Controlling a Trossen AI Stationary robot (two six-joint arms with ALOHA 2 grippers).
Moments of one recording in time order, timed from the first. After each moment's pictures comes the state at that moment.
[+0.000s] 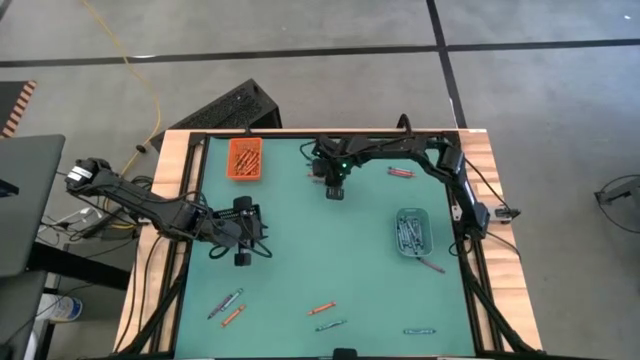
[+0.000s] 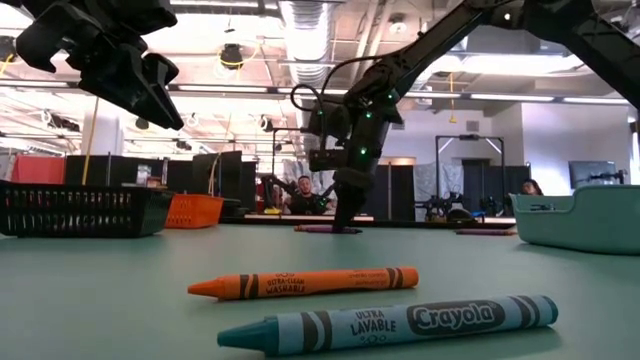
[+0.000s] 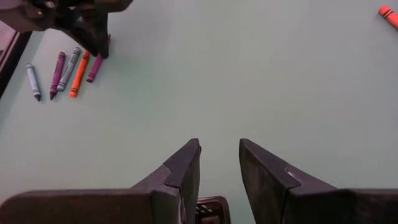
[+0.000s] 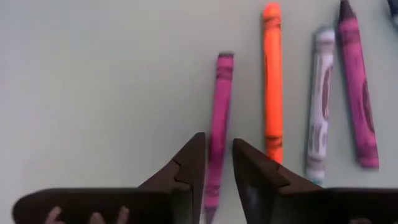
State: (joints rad) left arm -0.34 1.02 0.62 -0.35 -0.43 -0.13; right arm -0.41 2.18 1.59 -0.68 -0.05 -0.35
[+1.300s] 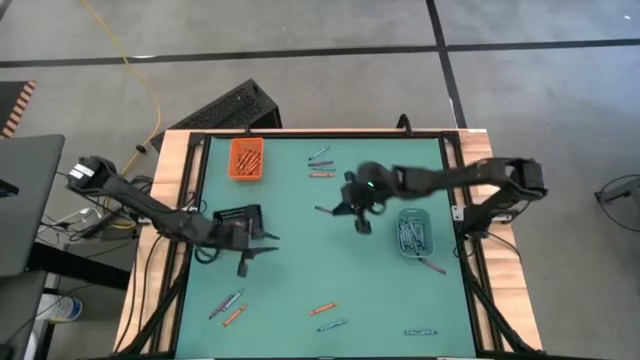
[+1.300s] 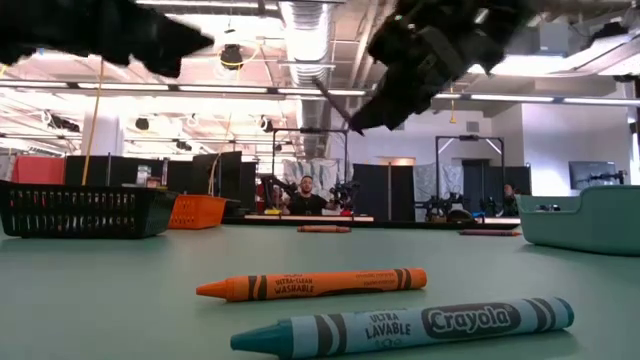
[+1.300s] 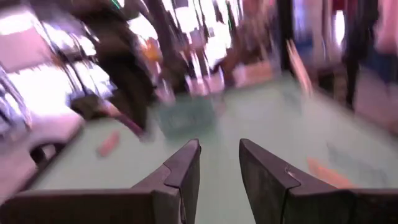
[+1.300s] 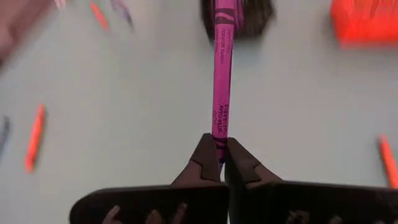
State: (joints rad) left arm -0.39 1.02 0.26 0.78 -0.36 0.22; right arm -0.13 1.50 0.89 0.01 -0.27 -0.11
